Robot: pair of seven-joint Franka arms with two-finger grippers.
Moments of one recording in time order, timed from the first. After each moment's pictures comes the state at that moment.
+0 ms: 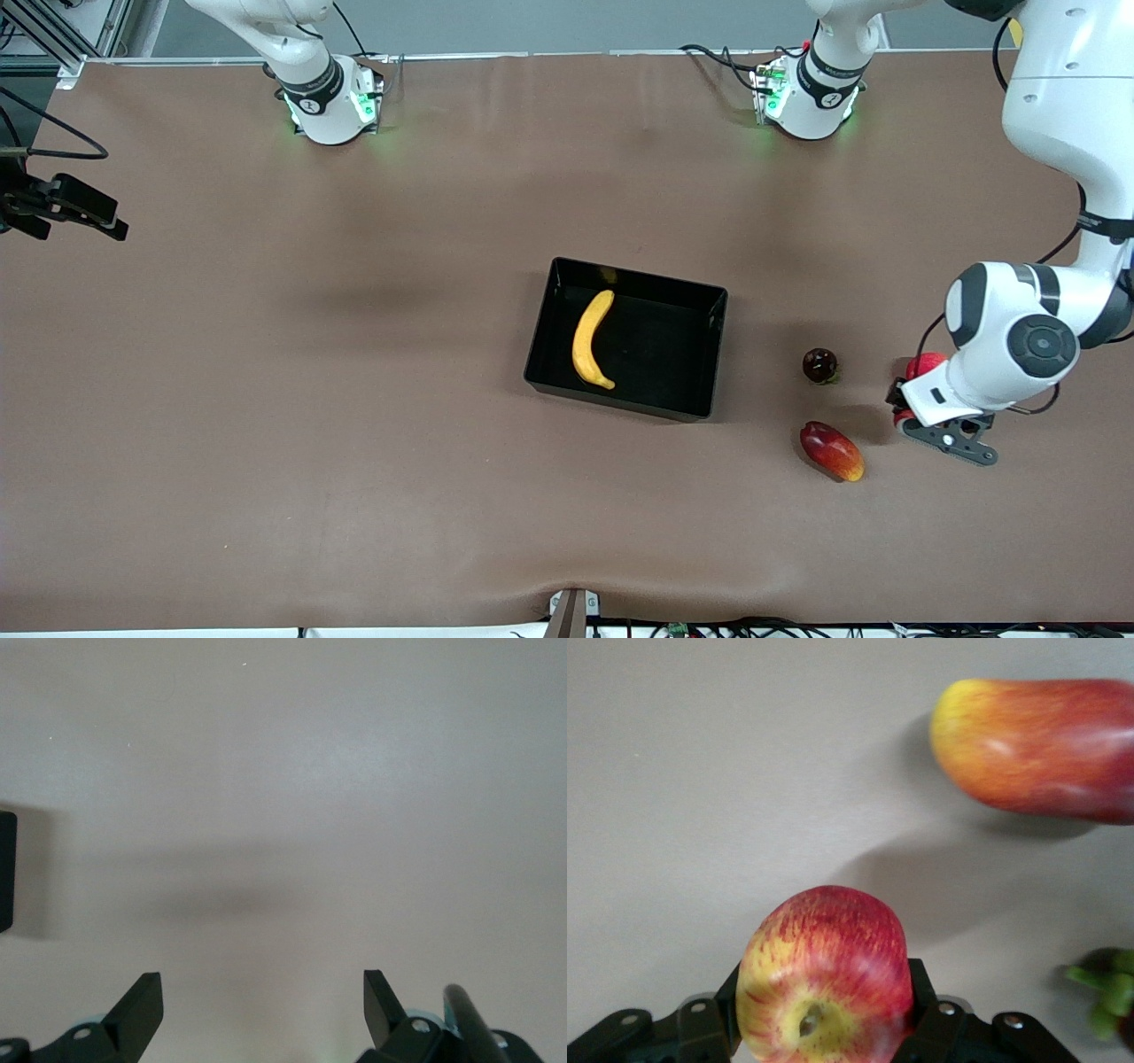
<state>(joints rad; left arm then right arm) 0.22 0.63 -0.19 -1.66 0.35 2.35 0.32 -0.14 0.00 0.08 -1.54 0.02 1.51 -0.02</state>
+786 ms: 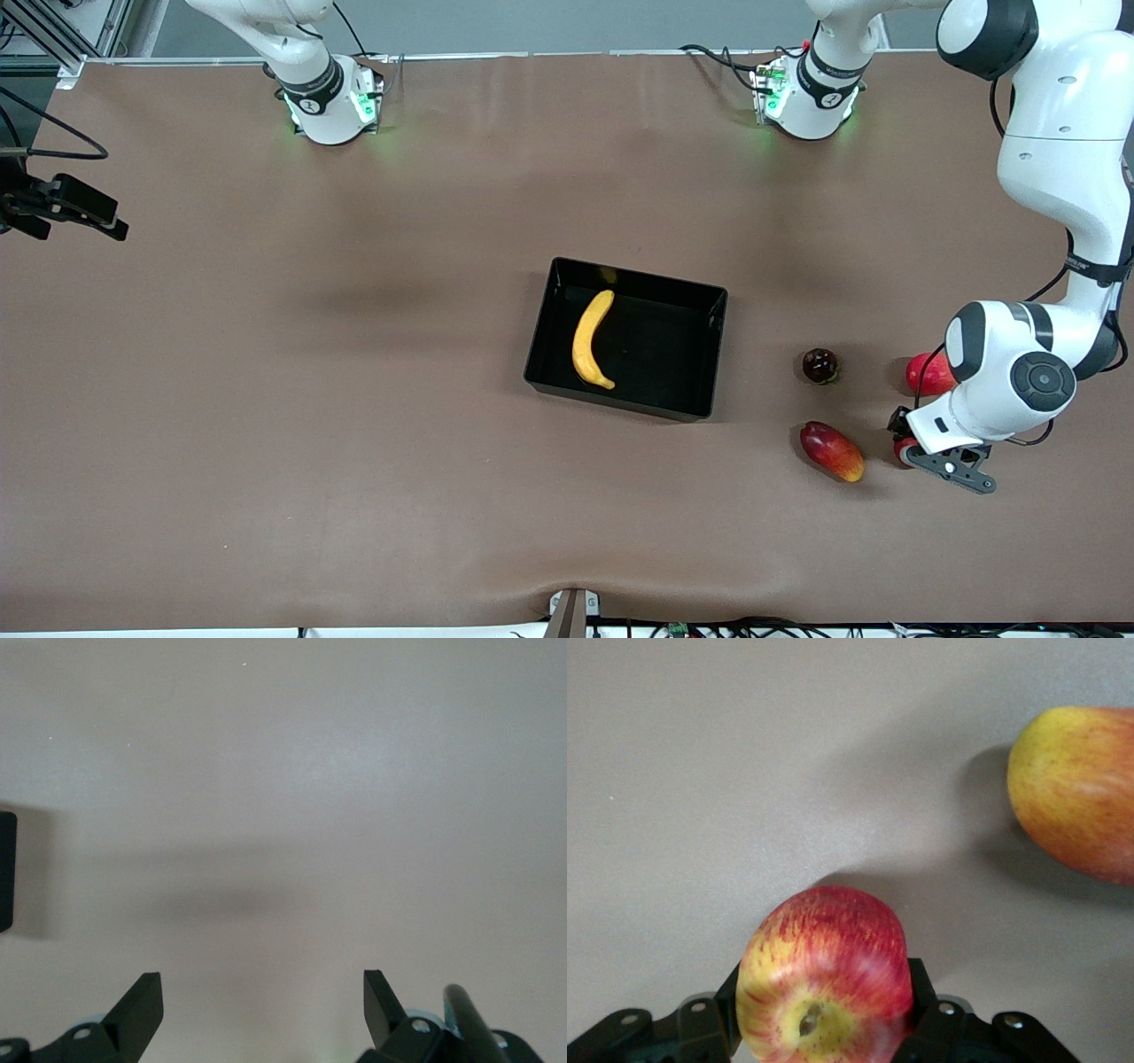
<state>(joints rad) 0.24 0.81 -0.19 -1.51 0.35 2.40 0.35 -0.14 0.00 0.08 -1.54 0.02 1.51 -0.02</state>
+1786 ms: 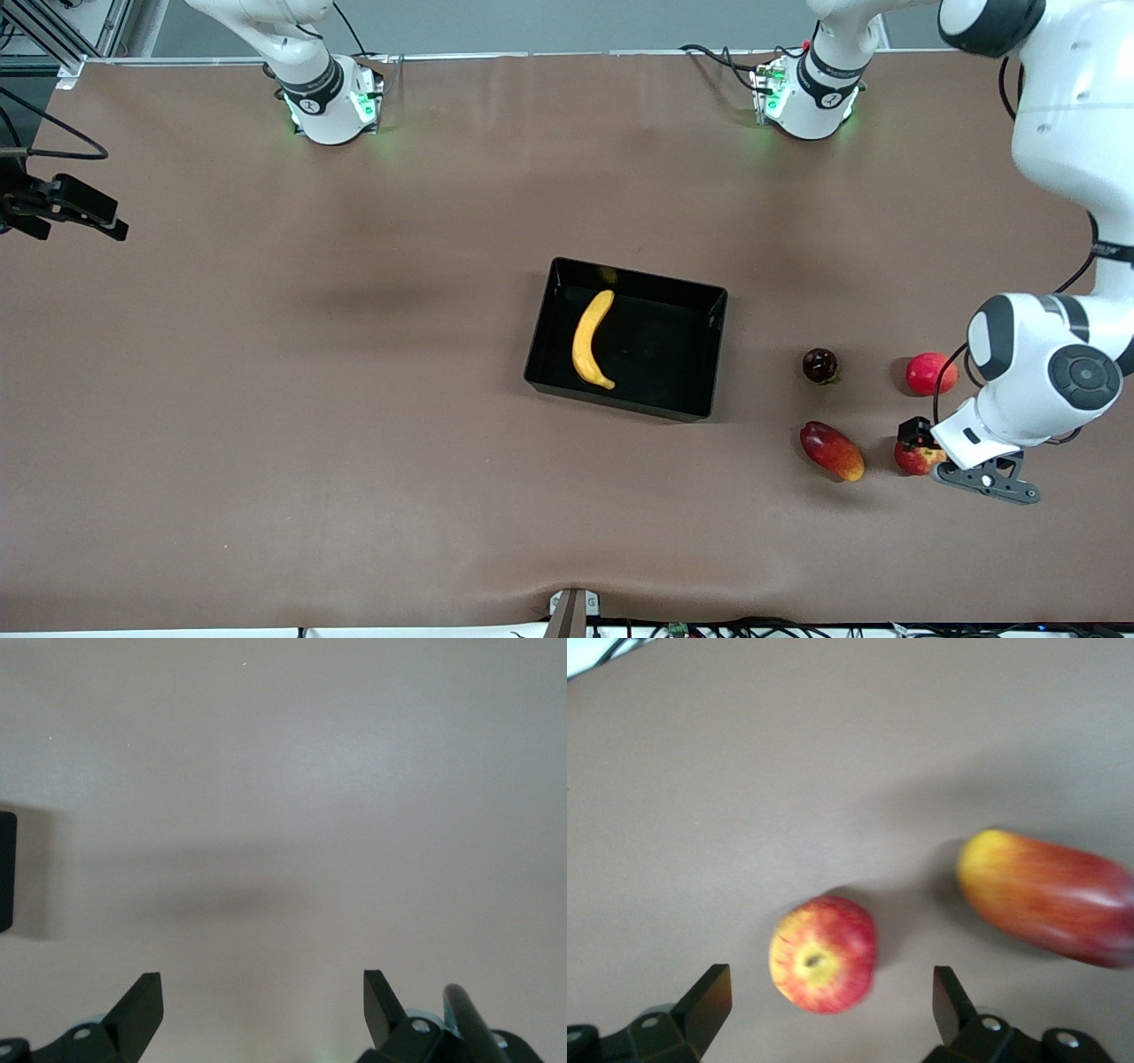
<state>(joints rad) 0.23 0.70 -0.26 -1.45 0.31 2.25 0.17 -0.14 0.00 0.08 -1.54 0.02 1.51 -0.02</state>
